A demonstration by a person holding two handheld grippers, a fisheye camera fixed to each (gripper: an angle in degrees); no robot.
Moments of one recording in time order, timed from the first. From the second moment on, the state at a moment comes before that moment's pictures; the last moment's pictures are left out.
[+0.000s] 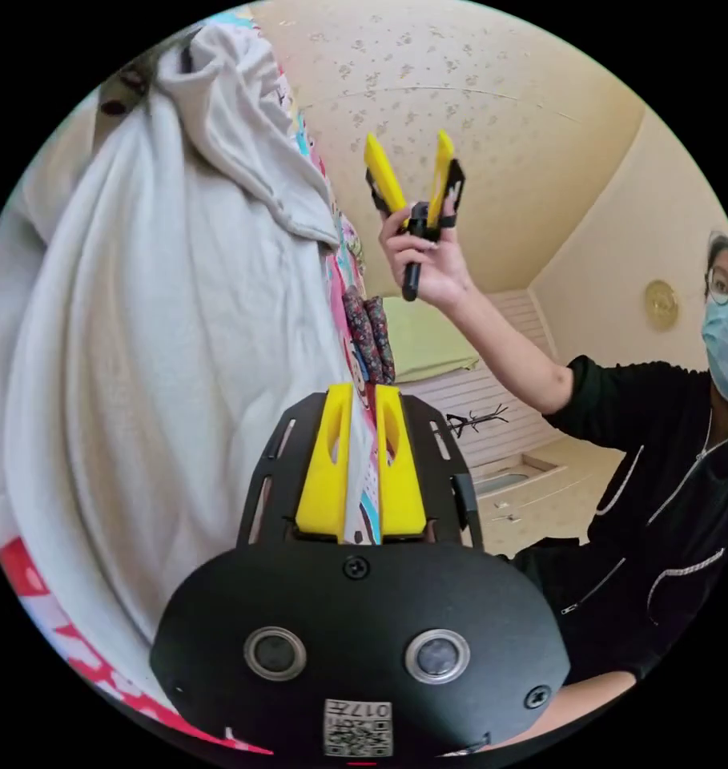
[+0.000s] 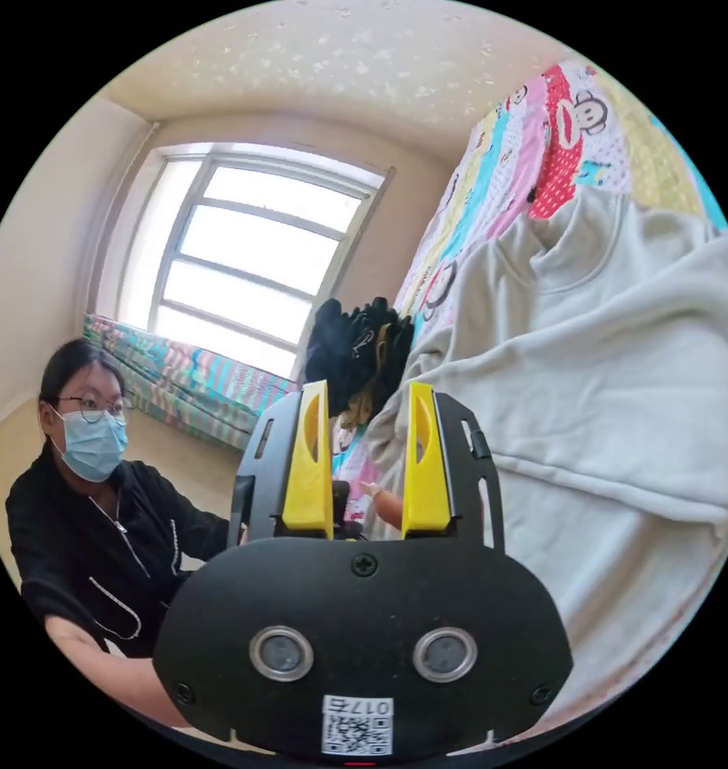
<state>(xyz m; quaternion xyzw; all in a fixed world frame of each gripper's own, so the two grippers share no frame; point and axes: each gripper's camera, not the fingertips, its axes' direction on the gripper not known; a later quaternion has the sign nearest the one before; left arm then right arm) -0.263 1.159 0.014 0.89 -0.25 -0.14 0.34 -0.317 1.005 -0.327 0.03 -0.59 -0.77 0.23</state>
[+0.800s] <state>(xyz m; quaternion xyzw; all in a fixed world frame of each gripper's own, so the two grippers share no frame) -0.170 1.174 -0.148 0.71 -0.43 -0.53 0.16 -0.443 1.014 -0.430 0.39 -0.26 -0.73 0.49</state>
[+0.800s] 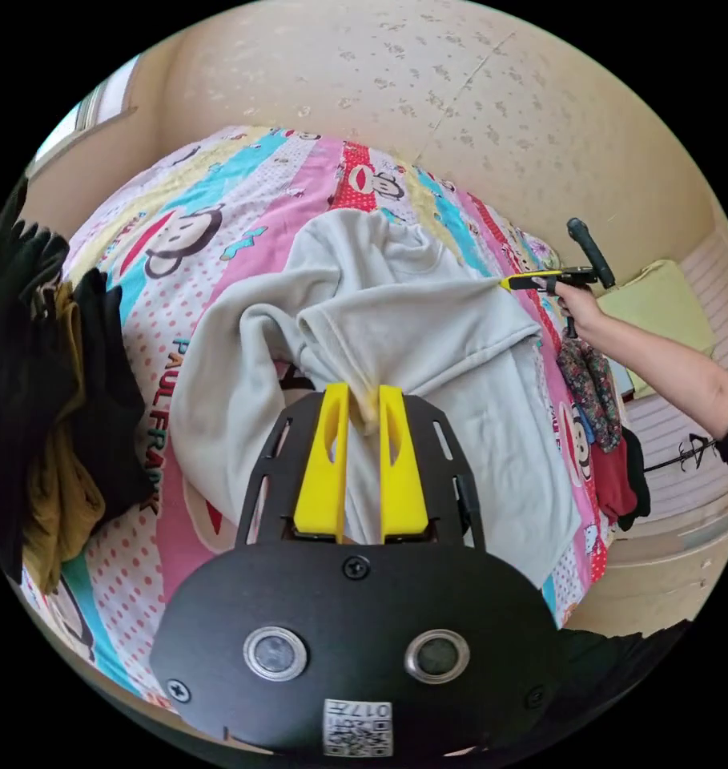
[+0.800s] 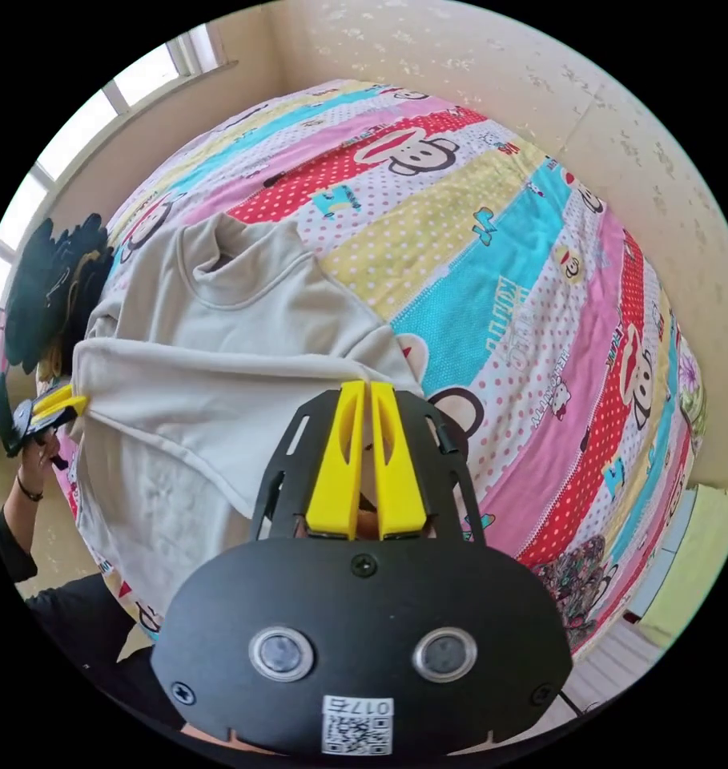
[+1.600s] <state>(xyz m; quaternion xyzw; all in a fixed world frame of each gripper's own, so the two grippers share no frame) -0.176 1.115 -0.020 0.85 -0.29 -0.44 0.05 -0.393 1.034 -0.322 0.24 -0.45 -0.80 0.30</state>
